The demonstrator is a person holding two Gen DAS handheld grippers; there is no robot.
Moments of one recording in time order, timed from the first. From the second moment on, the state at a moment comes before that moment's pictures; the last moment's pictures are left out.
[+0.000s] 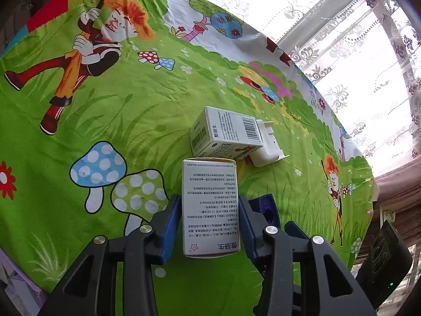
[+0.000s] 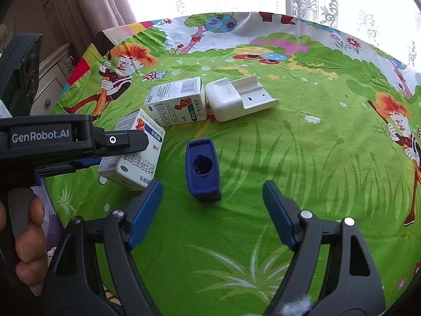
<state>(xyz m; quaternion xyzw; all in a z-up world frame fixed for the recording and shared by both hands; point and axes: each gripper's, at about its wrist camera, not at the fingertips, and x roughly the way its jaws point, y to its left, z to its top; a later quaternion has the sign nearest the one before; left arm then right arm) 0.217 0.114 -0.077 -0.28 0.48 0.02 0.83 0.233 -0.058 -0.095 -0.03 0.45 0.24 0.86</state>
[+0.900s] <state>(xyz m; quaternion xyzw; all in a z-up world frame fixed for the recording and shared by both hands) 0.110 0.194 -0.041 -0.33 0.41 0.07 0.85 0.178 -0.012 -0.046 -0.03 0.43 0.31 0.85</state>
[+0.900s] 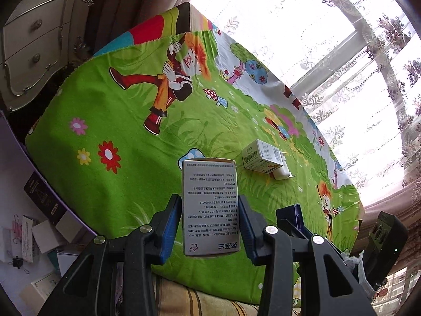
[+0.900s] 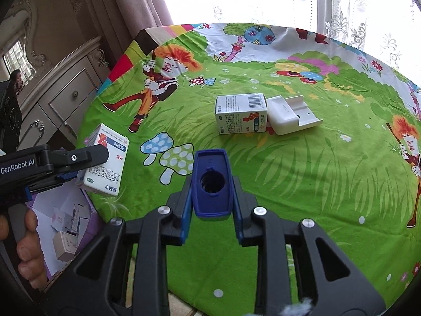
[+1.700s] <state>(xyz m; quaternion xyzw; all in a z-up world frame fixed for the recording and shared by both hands) -0.033 0.314 -0.032 -0.37 0.35 0.18 0.84 0.039 0.102 -0.004 -0.10 0.43 0.48 0.76</state>
